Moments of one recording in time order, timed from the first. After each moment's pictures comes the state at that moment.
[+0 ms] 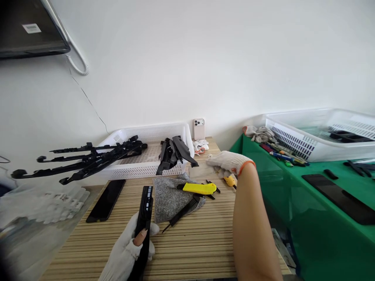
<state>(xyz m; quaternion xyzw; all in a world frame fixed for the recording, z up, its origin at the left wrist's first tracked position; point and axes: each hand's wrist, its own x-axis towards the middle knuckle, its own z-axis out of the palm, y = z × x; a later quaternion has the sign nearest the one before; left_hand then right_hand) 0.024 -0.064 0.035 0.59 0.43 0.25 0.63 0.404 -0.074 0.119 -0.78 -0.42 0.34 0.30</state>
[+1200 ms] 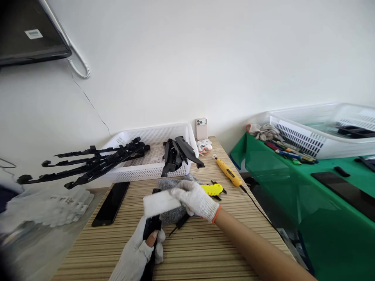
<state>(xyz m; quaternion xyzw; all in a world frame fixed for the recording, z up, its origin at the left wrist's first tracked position) 0.034 -0.060 0.035 0.63 0.42 0.22 0.61 0.251 -0.065 0.047 -0.60 -0.41 0.48 0.49</state>
